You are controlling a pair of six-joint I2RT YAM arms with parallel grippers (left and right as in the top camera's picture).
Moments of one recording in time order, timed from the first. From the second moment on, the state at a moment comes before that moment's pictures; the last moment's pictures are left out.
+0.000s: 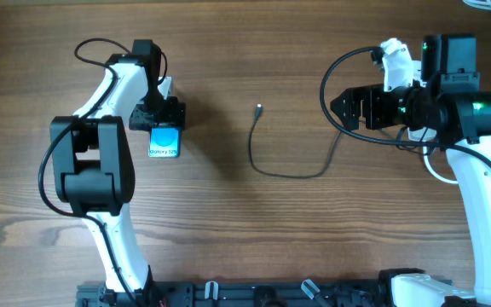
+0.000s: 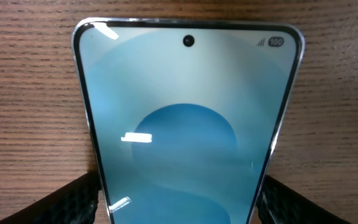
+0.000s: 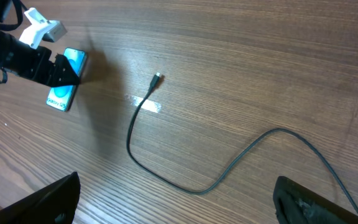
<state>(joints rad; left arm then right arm) -0.04 2.17 1.57 -0.99 0.02 -0.03 0.06 1.39 1.43 -1.05 -0.40 -0.06</state>
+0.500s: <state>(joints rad) -0.04 2.15 1.53 -0.95 0.02 -0.07 0.06 1.39 1.43 -1.05 -0.40 -0.06</state>
